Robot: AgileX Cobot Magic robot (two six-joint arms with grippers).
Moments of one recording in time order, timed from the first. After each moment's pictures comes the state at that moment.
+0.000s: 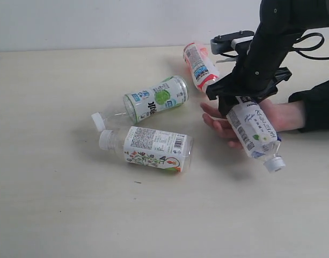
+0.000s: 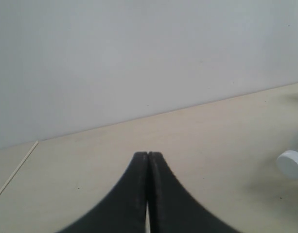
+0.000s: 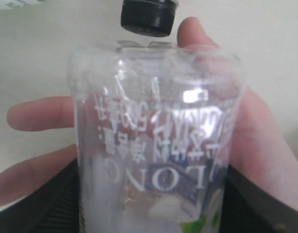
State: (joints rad) left arm 0.09 0.01 0.00 0.10 0.14 0.15; right arm 0.31 1.98 -1.34 0.05 0.82 -0.04
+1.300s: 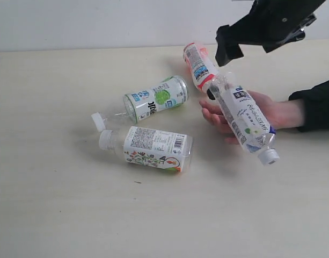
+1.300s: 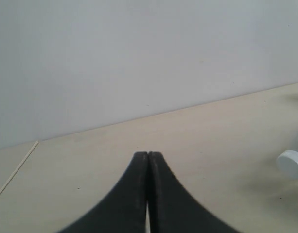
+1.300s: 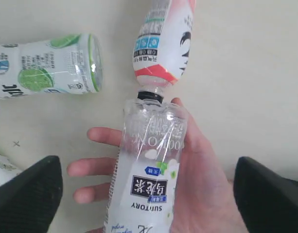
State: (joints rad) left arm 0.09 0.01 0.00 0.10 0.14 0.15; right arm 0.31 1.69 -1.34 0.06 0.80 -0.11
